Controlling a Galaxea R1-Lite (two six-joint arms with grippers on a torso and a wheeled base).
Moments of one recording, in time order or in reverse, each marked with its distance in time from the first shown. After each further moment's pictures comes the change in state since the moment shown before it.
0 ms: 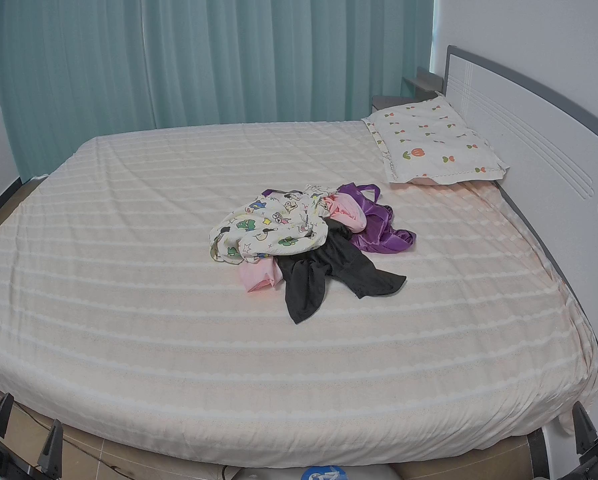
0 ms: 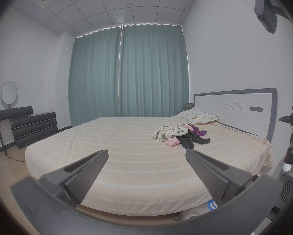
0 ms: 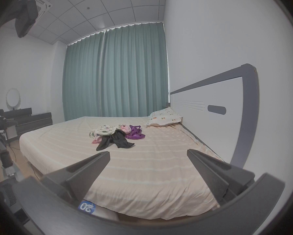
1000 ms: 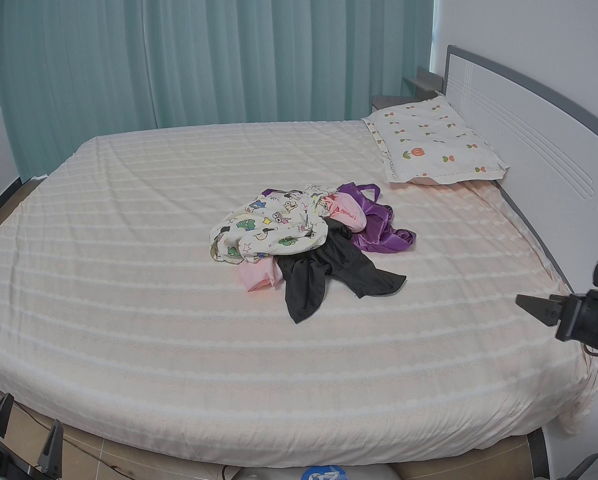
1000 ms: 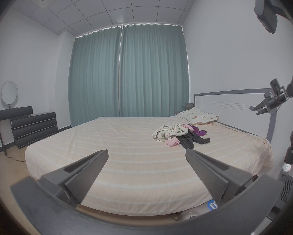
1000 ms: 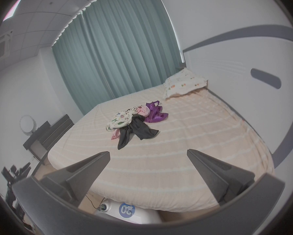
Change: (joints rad) left arm 0.000 0.000 0.000 0.000 0.000 0.000; right arm 0.166 1.223 -0.366 -0.426 0.064 0.271
